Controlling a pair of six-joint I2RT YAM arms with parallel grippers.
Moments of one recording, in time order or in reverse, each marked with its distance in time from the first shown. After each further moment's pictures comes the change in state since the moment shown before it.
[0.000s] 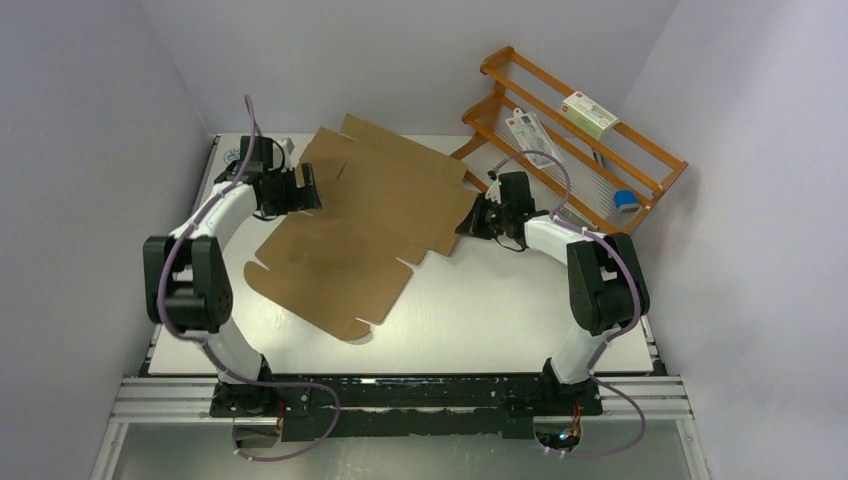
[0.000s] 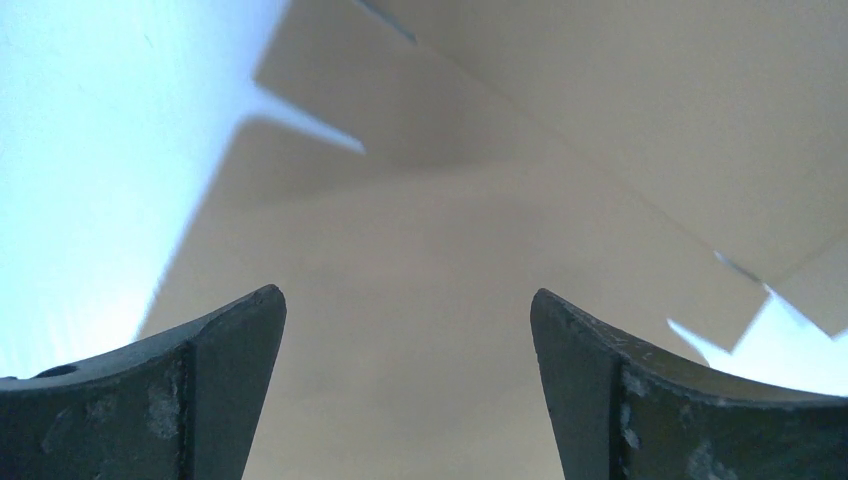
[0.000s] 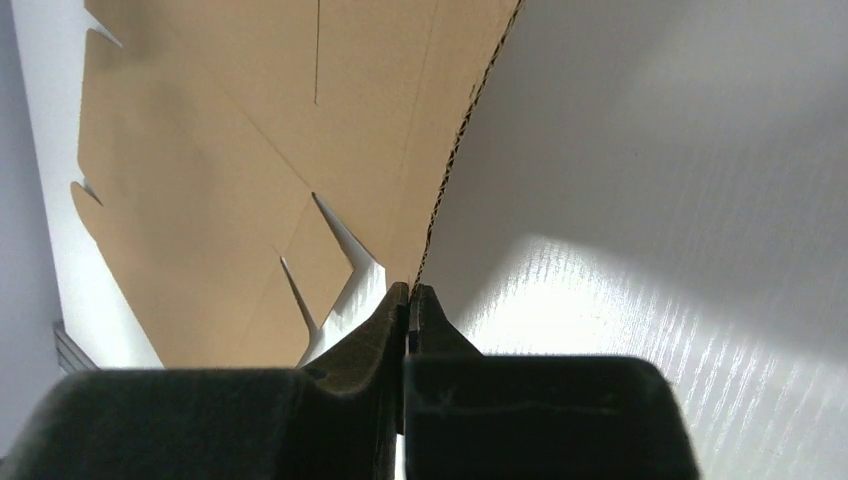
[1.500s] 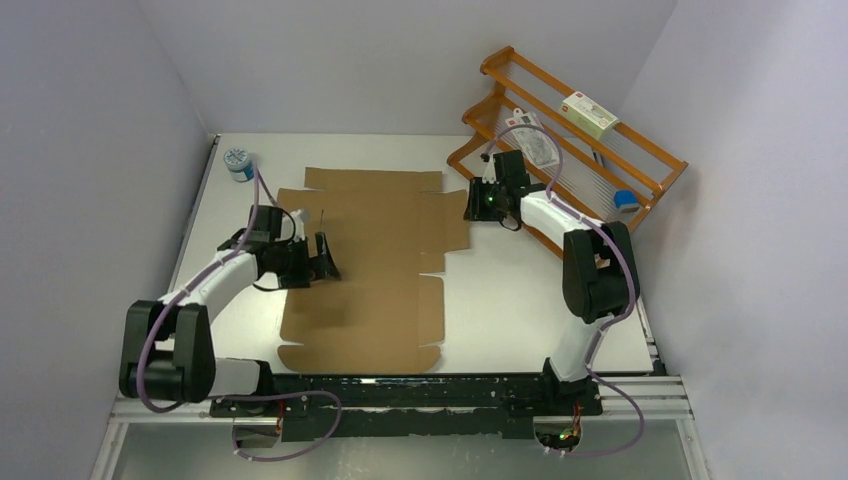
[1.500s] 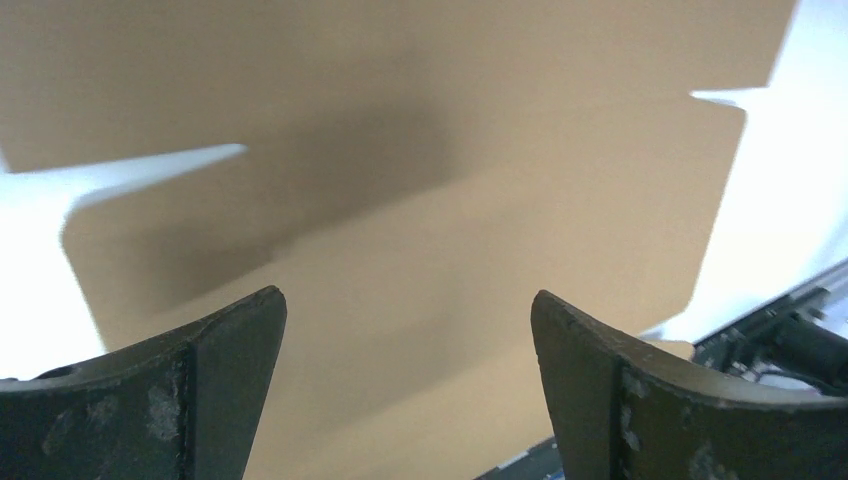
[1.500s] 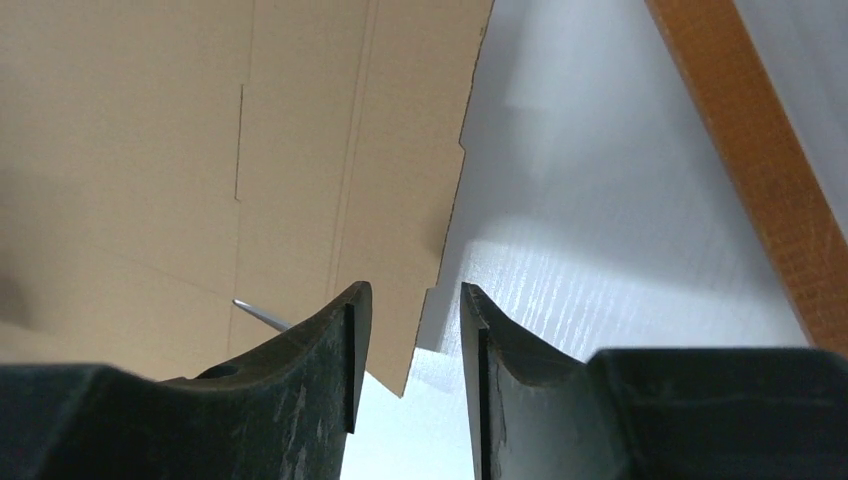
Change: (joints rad) left arm -0.053 -0.308 -0.515 0.027 0.199 -0.086; right arm -0.003 0.100 0.277 -0.301 0.185 -0.299
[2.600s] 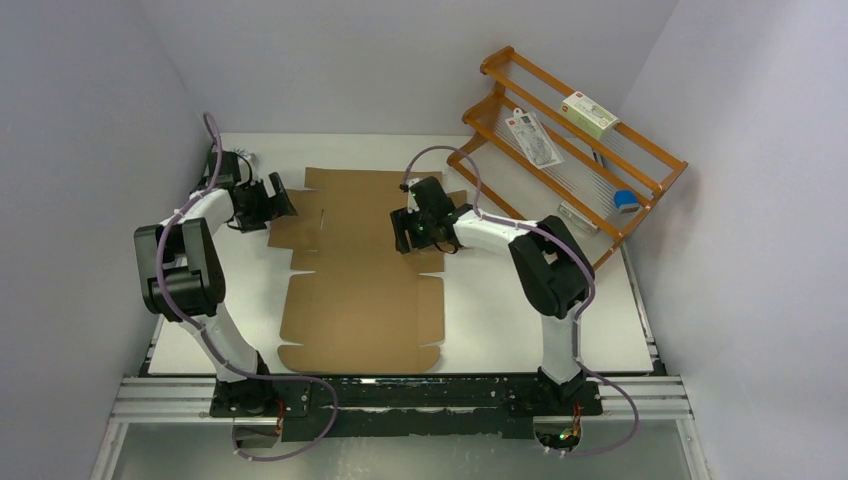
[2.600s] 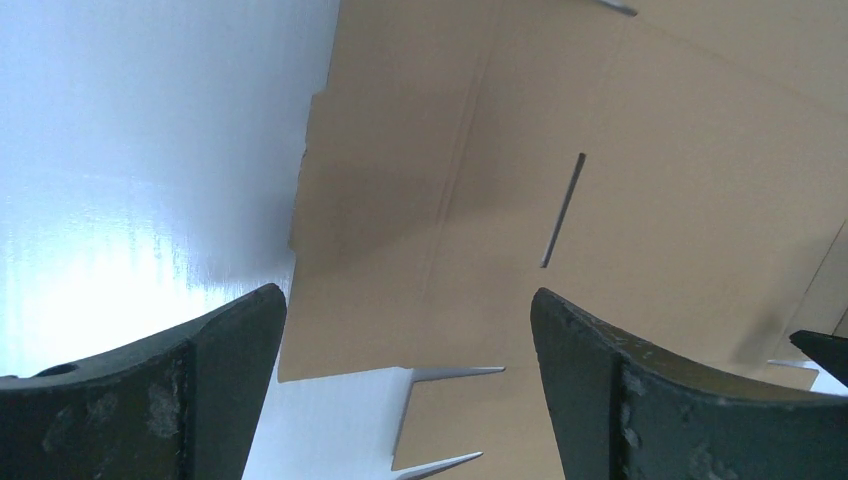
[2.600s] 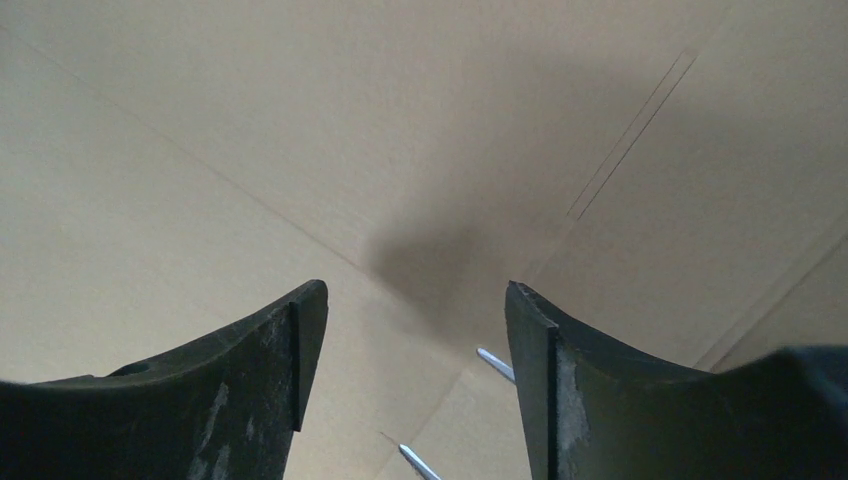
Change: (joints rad) left arm 0.265 0.450 0.494 0.071 -0.112 0.050; right arm 0.386 0.140 0.051 0.132 0.108 0.021
